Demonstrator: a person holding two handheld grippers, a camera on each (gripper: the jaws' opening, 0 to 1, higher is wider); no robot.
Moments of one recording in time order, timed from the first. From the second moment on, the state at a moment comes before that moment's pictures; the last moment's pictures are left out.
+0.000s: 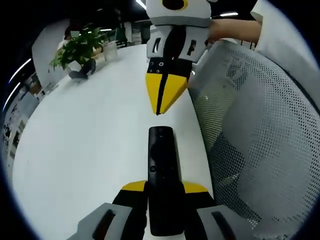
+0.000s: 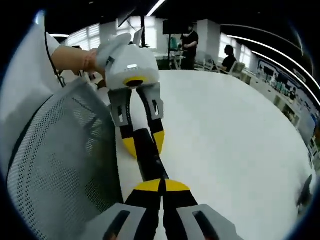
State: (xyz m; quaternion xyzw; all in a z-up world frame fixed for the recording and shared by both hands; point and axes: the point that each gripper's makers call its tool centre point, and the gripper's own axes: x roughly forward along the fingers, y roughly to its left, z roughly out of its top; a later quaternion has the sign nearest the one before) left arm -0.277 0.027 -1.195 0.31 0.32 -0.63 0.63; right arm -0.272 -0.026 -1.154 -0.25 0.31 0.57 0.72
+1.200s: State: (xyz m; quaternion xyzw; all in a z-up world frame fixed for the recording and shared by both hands) left arm -0.277 0.042 -1.195 0.31 0.34 -0.59 0.66; right arm -0.272 -0.030 -1.178 -0.27 0.36 0.54 0.71
